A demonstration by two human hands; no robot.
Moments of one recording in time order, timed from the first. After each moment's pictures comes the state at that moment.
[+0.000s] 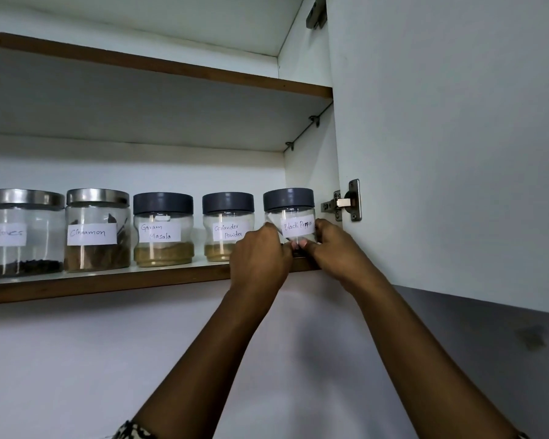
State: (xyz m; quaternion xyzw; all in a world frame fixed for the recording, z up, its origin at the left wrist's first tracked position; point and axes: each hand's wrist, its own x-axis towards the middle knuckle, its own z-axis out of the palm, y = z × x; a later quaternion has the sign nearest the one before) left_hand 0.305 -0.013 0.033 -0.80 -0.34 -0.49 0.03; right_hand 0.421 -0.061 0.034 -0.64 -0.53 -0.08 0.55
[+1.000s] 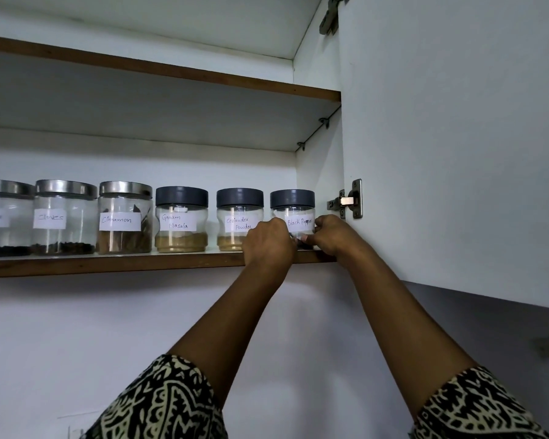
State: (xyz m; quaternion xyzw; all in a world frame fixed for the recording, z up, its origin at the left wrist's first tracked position) left_hand 0.312 -0.019 0.039 -0.79 -0.41 -0.44 0.07; right_hand 0.430 -0.050 0.052 -0.70 -0.51 -0.03 0.49
